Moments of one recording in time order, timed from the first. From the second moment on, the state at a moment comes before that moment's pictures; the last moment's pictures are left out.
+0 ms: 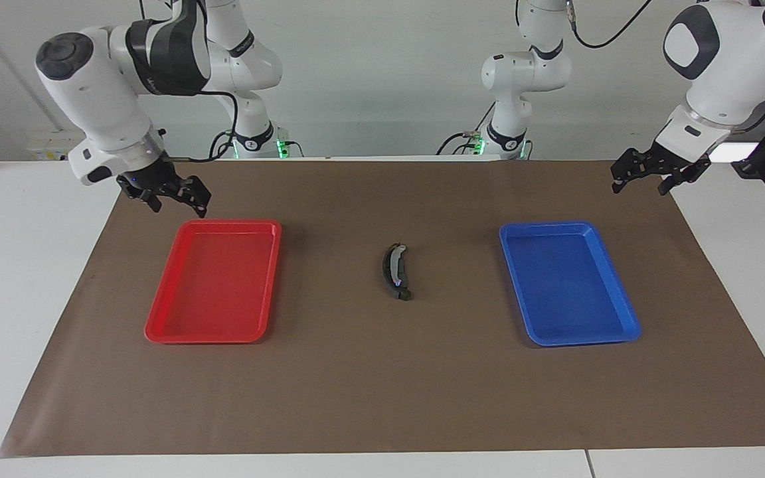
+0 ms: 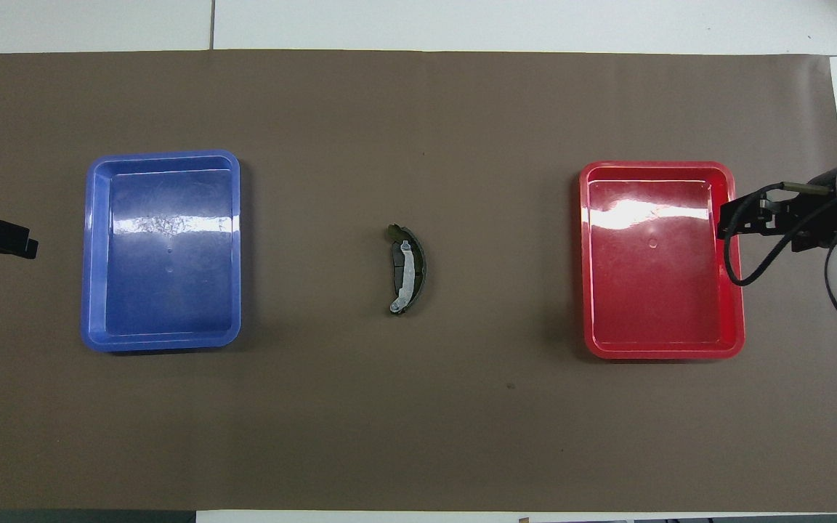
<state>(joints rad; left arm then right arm) -0.03 -0.04 0.07 -1.72 0.01 1.61 0.18 0.02 -0.06 -0.07 -1.81 0.02 1.70 0.14</state>
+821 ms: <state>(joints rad) -0.03 -0.04 0.07 -1.72 0.01 1.61 0.18 0.03 -0.05 -0.05 -1.65 -0.06 1.57 0.12</state>
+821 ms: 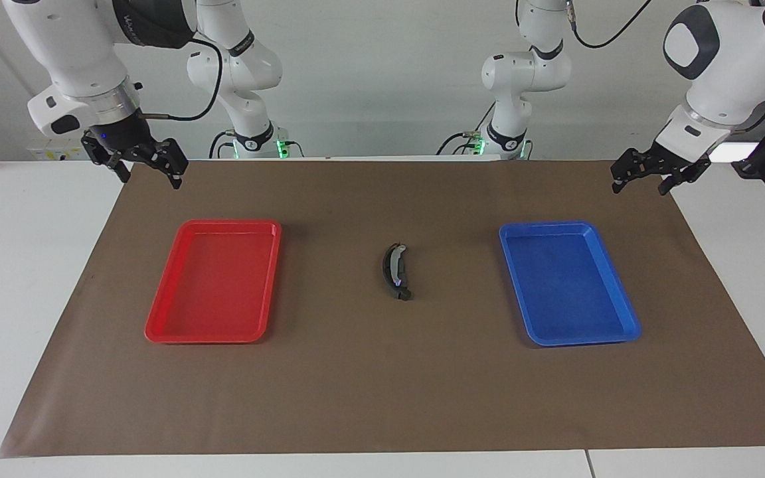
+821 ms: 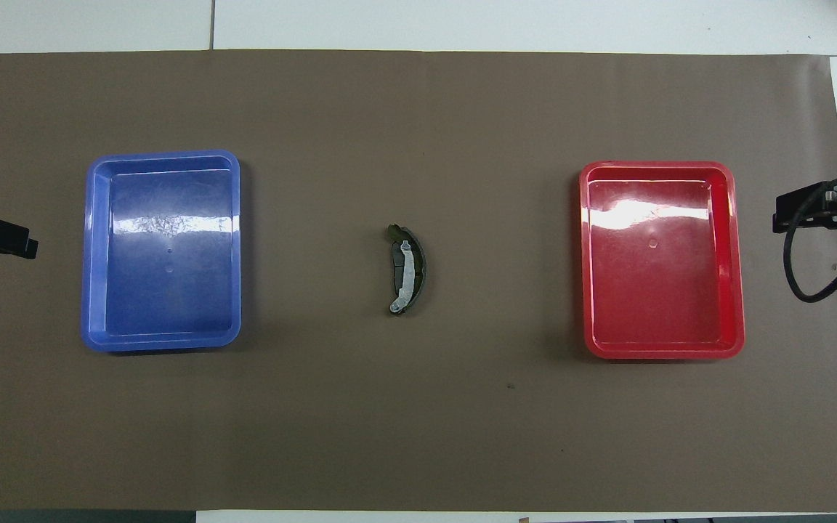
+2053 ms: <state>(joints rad) -0.03 -0.04 0.07 -1.72 0.01 1.61 0.18 0.03 -0.04 -0.04 -1.59 0.00 1.50 0.12</state>
